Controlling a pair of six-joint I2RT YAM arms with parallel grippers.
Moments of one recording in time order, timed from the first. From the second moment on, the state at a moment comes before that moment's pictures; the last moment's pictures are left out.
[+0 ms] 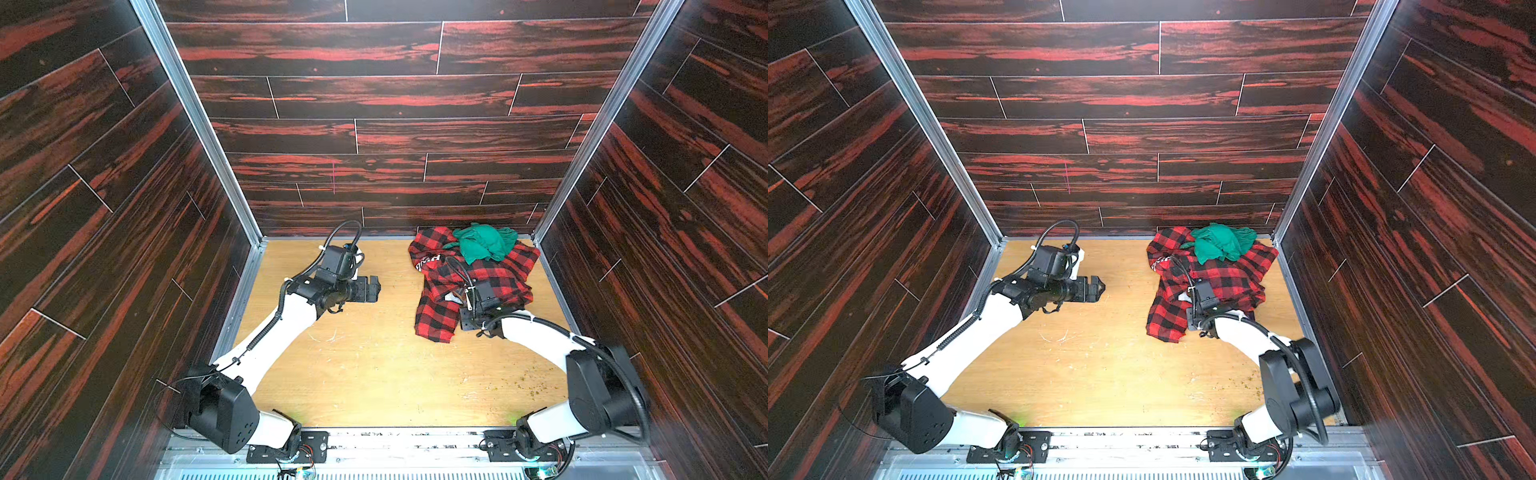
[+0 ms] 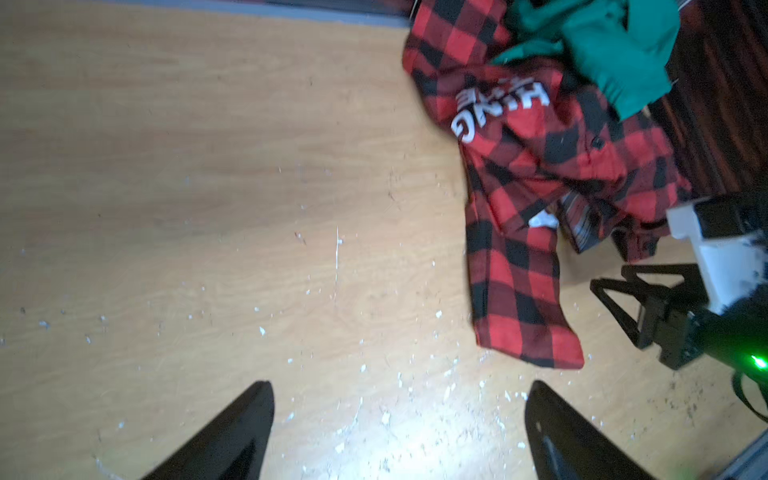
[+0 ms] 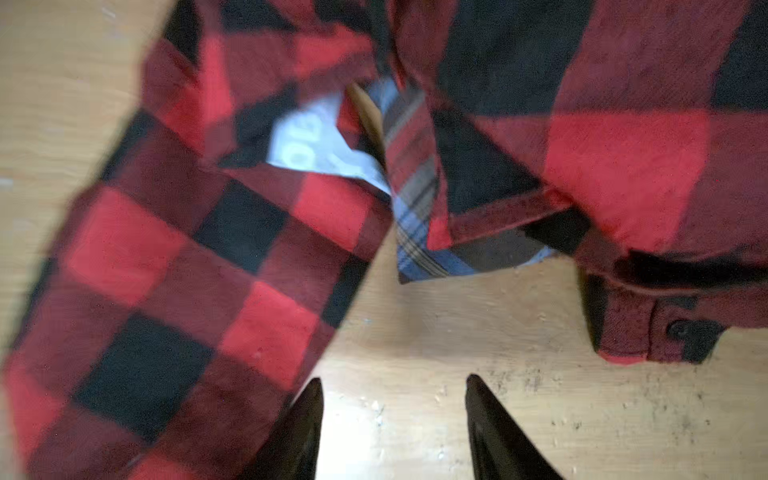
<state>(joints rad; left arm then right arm) -0.43 1.43 1.26 -0.64 0.11 -0.35 0.41 1.54 0.85 -0.37 0.26 0.20</state>
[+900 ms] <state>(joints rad) -0.43 1.38 1.26 -0.66 0.08 -0.36 0.41 1.84 1.10 -0.39 0.45 0.17</state>
